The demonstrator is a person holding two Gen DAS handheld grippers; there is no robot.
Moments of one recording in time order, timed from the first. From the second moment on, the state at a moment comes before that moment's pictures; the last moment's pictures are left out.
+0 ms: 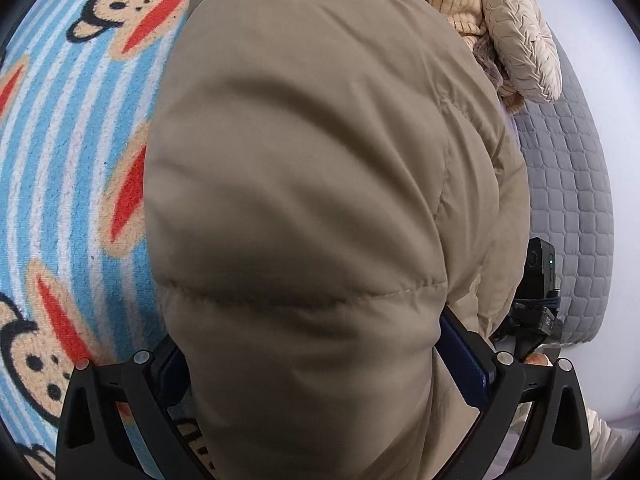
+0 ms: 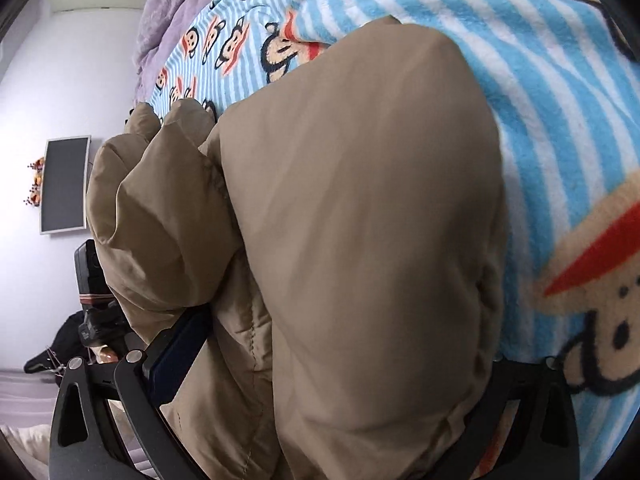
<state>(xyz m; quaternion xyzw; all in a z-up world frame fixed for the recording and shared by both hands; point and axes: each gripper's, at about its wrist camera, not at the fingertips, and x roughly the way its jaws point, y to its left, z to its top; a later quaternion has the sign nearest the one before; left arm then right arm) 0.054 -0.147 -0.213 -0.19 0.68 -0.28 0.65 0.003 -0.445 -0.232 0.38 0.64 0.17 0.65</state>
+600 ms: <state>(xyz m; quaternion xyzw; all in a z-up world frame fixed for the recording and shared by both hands) 0.019 -0.176 -0.130 -0.06 0.62 -0.25 0.75 0.005 -0.439 -0.201 0.44 0.60 0.19 0.64</state>
